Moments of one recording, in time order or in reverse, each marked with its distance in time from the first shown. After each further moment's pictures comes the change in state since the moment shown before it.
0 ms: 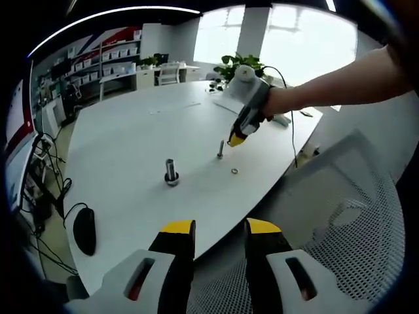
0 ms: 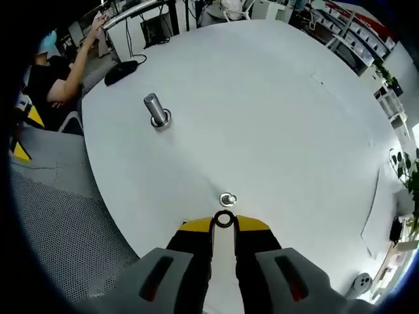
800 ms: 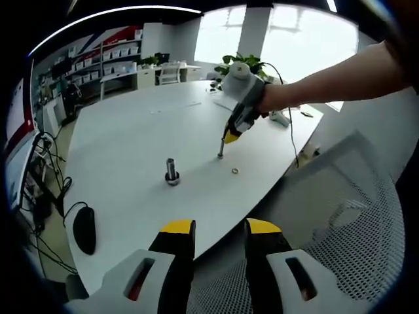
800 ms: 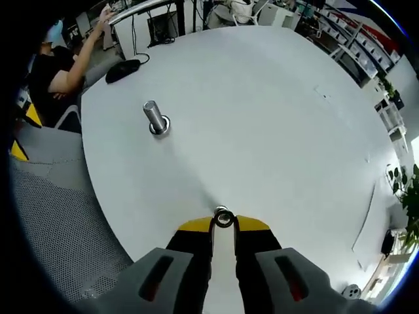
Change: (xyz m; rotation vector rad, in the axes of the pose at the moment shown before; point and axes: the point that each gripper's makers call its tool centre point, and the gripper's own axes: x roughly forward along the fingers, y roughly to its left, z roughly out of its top) left arm -0.001 -0.001 0.000 -0.005 0.004 0.001; right arm 0.010 -0.015 0.016 -0.064 -0.001 -0.020
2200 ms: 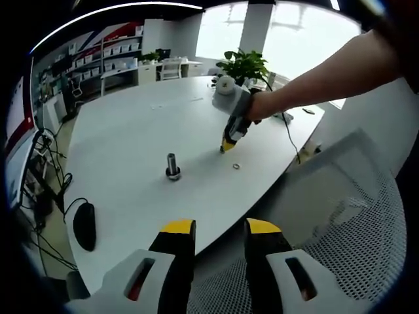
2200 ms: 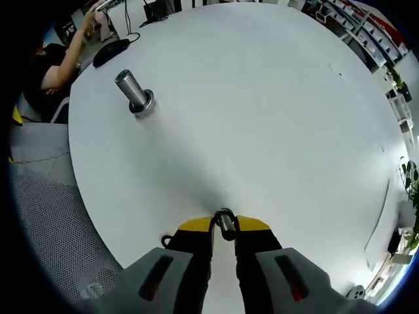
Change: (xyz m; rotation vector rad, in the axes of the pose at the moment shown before) left arm 0.002 0.002 -0.007 -0.008 0.029 0.009; right arm 0.037 0.008 -0.024 0.014 0.108 0.038
